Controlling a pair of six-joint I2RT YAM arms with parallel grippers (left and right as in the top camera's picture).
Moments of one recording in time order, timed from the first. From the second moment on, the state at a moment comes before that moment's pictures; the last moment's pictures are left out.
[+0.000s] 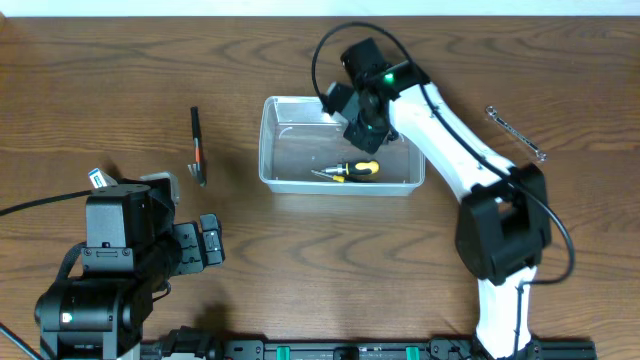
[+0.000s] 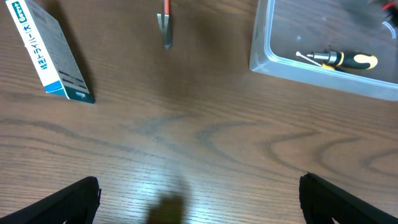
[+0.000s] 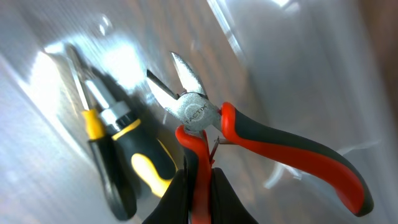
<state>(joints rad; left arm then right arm) -0.03 0.84 1.16 -1.34 0.04 -0.19 0.48 2.13 1.81 -1.02 -0.02 -0.51</state>
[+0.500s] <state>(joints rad) -0.03 0.84 1.16 -1.34 0.04 -0.19 0.40 2.18 1.80 -1.03 -0.03 -0.51</state>
